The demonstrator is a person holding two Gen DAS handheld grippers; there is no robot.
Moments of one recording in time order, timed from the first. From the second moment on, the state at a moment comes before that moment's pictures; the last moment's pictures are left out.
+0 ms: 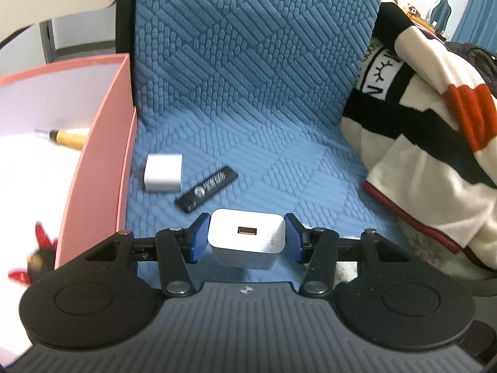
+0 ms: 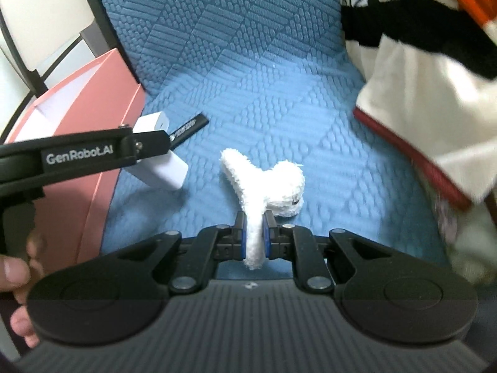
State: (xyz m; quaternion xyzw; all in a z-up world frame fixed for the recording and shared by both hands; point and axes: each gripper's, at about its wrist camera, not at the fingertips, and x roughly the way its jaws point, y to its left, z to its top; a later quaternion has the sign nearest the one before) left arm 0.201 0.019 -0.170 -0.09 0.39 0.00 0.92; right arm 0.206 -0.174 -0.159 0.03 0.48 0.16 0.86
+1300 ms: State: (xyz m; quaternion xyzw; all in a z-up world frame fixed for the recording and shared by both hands) left arm 0.197 0.028 -0.176 -0.12 0.41 0.00 0.91; right arm 0.213 -0.156 -0.181 -0.03 0.43 0.13 0.89
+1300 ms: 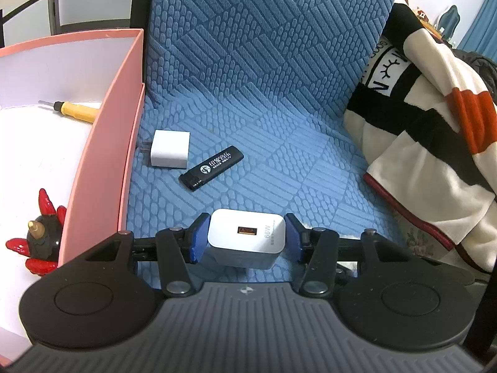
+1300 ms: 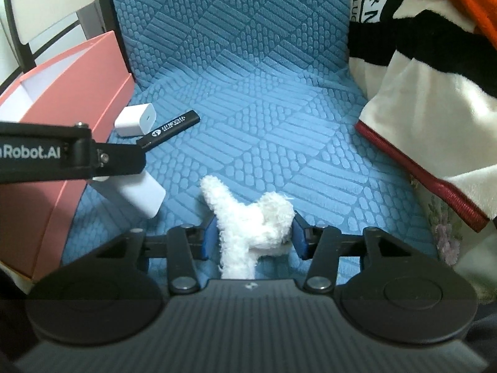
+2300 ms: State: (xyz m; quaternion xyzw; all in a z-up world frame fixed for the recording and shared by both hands) left arm 0.157 0.053 -0.129 -0.13 0.39 -0.01 0.91; right arm 0.184 -0.158 -0.108 0.00 0.42 0.16 0.89
